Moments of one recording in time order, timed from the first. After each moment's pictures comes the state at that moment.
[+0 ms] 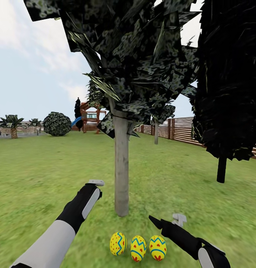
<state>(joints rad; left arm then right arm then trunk) -0.70 -0.07 -0.25 -0.85 0.35 0.81 0.60 -0.06 0.01 -0.10 -1.41 -0.45 0.60 0.52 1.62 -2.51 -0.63</state>
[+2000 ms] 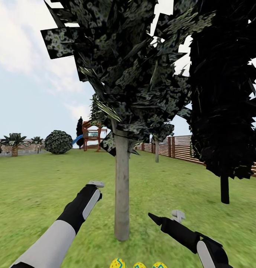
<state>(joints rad) -0.71 -0.08 -0.25 -0.82 0.35 0.81 0.60 -0.11 0.00 -0.11 -1.38 -0.45 0.66 0.52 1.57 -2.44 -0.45</state>
